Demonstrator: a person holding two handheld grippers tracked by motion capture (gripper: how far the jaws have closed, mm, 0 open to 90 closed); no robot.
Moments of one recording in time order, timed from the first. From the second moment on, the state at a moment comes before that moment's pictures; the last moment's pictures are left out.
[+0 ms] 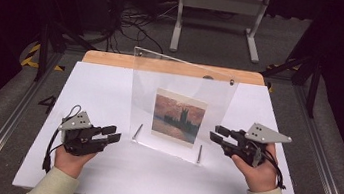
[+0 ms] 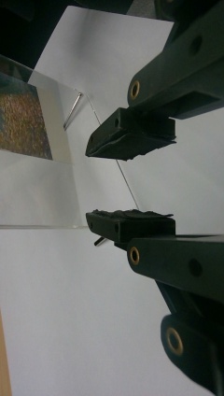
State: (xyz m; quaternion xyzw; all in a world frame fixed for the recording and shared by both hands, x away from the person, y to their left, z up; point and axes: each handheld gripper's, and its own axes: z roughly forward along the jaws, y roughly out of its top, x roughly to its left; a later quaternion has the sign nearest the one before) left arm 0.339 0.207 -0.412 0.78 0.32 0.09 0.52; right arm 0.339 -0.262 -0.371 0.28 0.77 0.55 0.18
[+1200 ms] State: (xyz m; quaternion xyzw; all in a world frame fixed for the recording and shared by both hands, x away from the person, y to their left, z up) left arm 0.340 0.203 -0.415 0.79 0.32 0.09 0.51; right arm 0.335 -0.238 -0.455 0.31 0.86 0.37 0.16
